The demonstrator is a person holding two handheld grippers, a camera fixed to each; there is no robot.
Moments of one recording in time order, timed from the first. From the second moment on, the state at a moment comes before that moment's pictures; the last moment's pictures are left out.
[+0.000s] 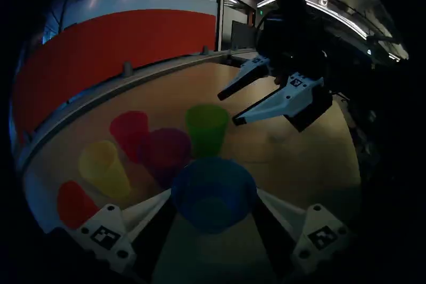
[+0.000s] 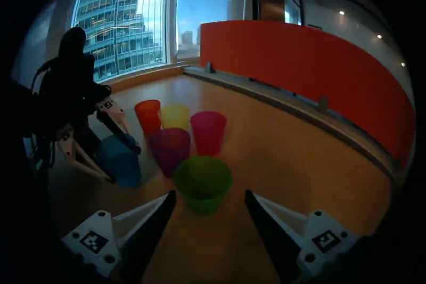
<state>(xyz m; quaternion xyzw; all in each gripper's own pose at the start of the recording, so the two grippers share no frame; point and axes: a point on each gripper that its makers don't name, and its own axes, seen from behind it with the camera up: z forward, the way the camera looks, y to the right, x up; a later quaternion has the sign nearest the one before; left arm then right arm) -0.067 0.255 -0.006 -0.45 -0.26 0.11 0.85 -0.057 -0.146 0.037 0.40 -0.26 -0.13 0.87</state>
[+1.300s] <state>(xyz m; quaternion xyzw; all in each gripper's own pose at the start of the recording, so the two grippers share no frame) -0.033 0.212 -0.001 -0.41 -0.22 0.09 0.88 -0.088 -0.187 0.055 0.40 -0.27 -0.13 0.86</state>
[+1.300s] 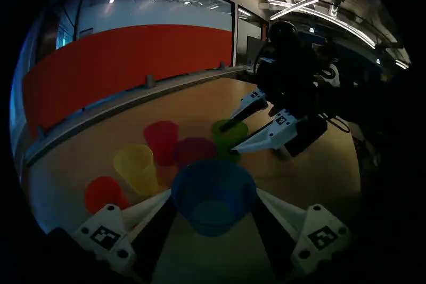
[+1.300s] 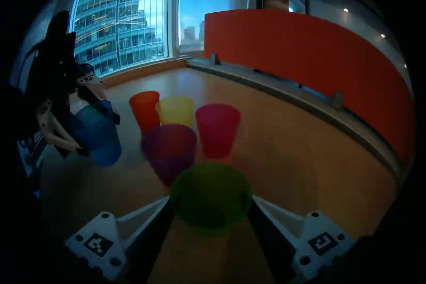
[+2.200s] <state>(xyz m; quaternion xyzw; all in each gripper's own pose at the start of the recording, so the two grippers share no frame) 0.029 0.190 -0.004 -0.38 -0.15 0.07 0.91 0.015 -0.189 0.017 0.39 -0.17 -0.09 0.90</state>
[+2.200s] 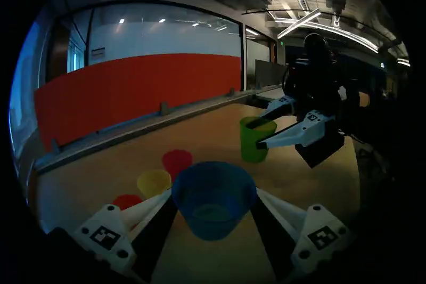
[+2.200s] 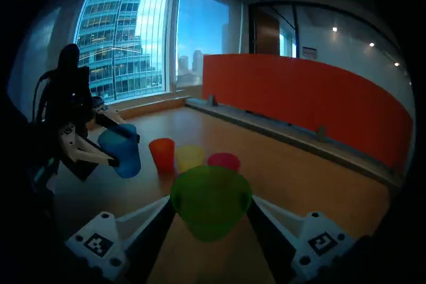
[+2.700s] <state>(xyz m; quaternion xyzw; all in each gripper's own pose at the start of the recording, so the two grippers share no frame) 0.080 0.174 0.007 -0.35 -0.09 0.05 0.93 0.059 -0.188 0.002 0.39 -0.11 -0.07 0.91</state>
